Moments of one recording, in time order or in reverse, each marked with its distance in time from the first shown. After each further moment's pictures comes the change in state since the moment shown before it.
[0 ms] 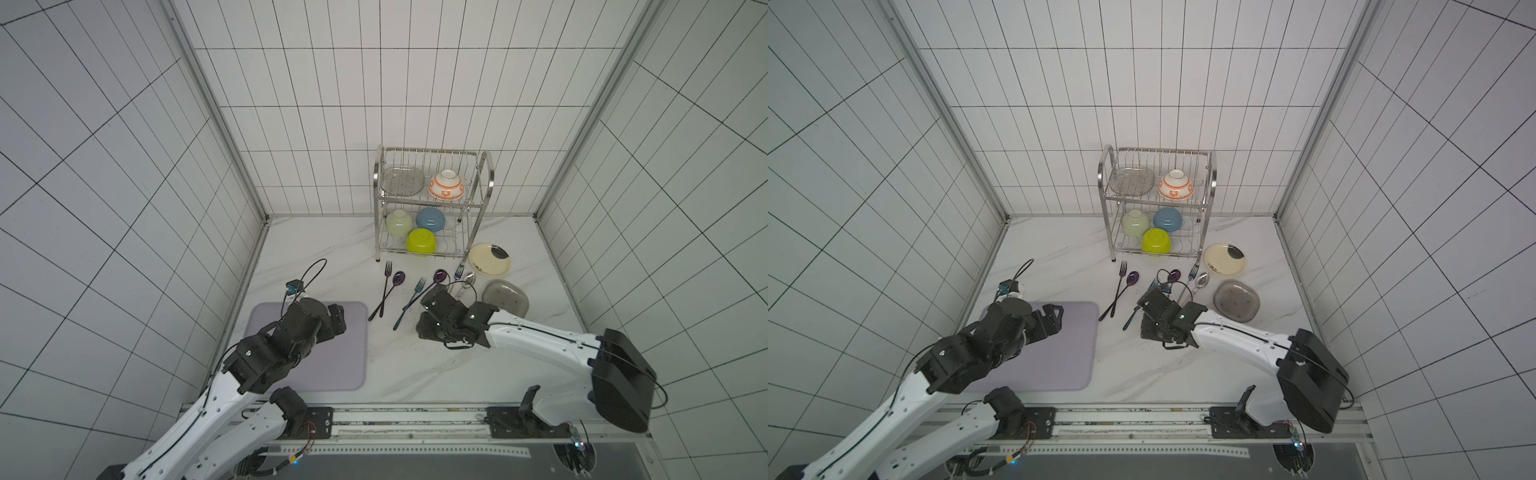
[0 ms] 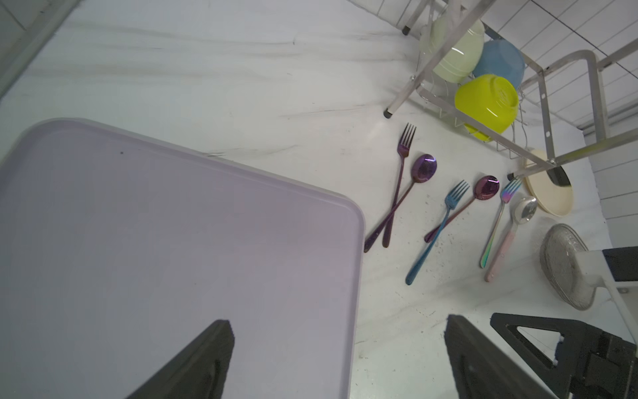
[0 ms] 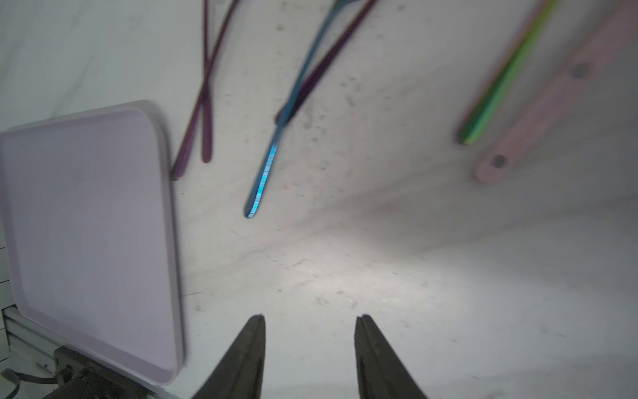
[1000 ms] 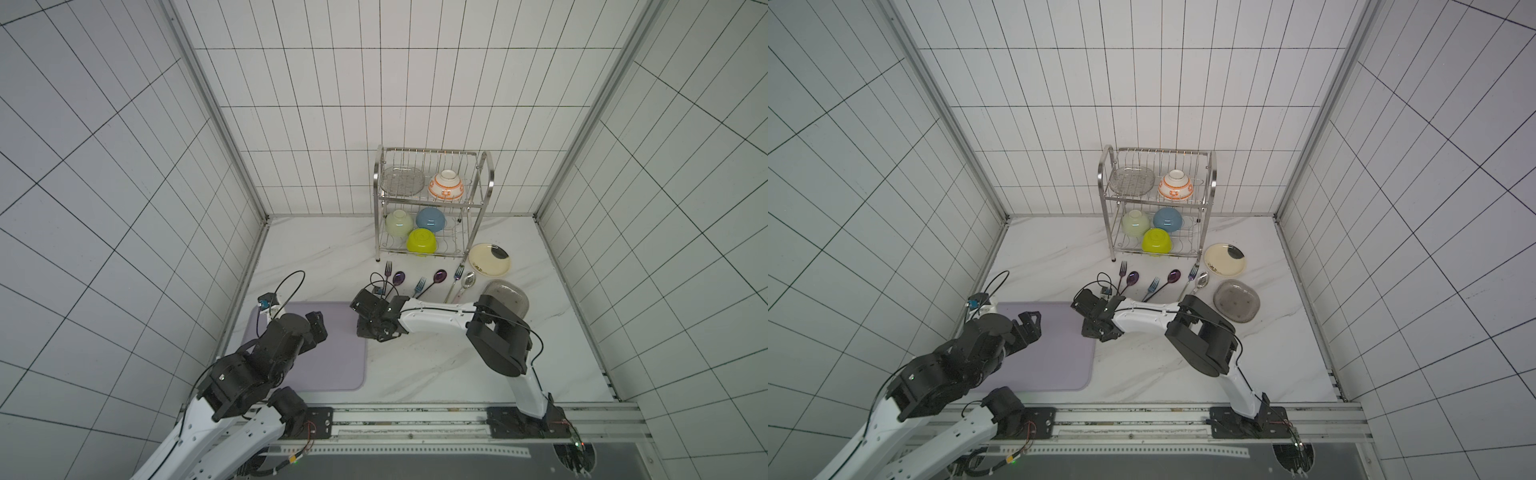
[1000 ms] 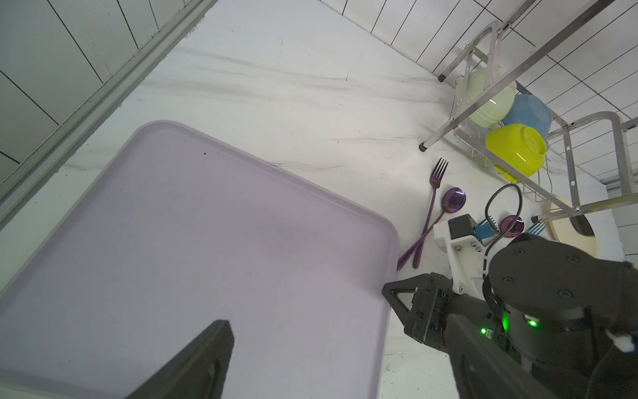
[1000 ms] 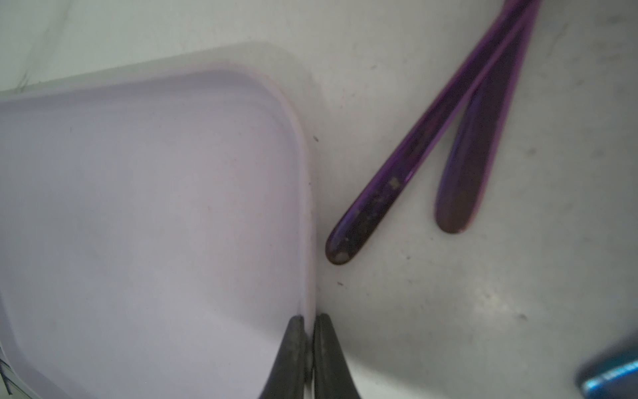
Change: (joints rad) left arm 0.002 -0.118 0.003 -0.121 -0.101 -0.072; right arm 0.114 0.597 0.497 0.024 -0.030 0.140
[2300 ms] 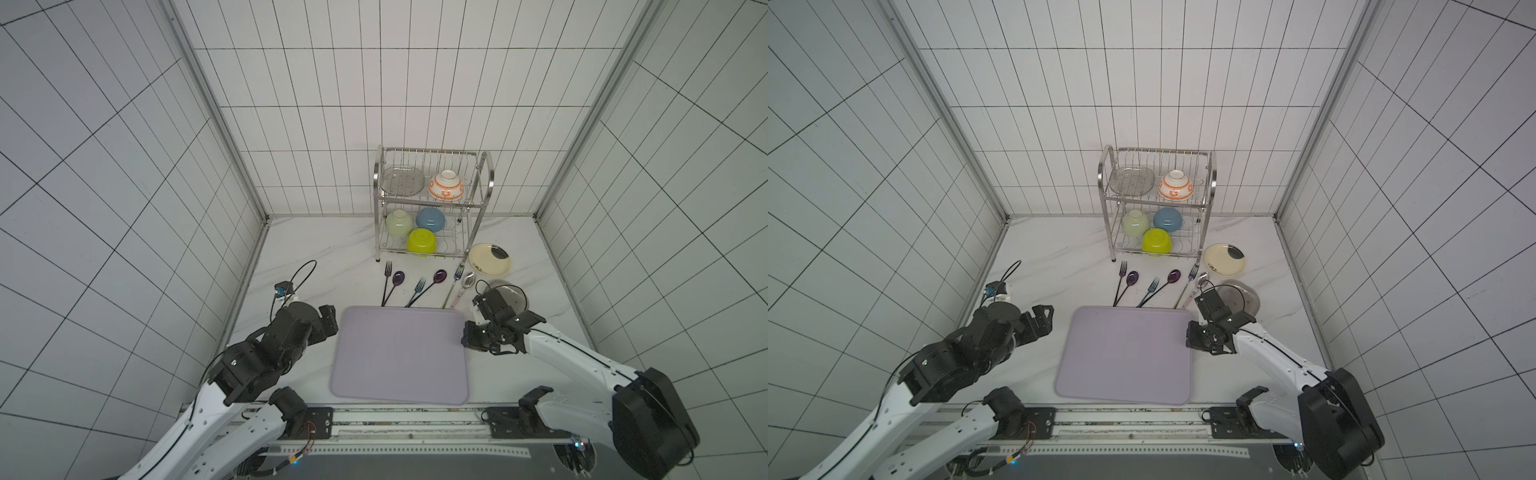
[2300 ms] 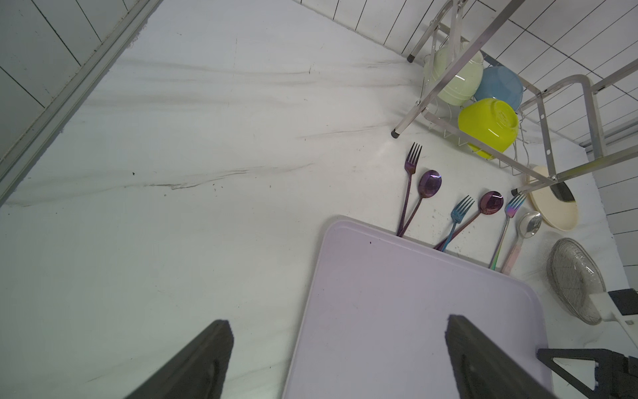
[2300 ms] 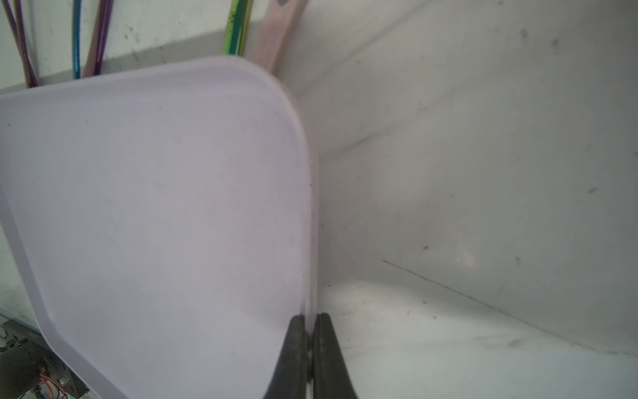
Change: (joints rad) left arm 0.003 0.108 0.033 0.100 0.077 0.109; right arm -0.636 -0.938 -0.903 -0.113 -0.278 -0.517
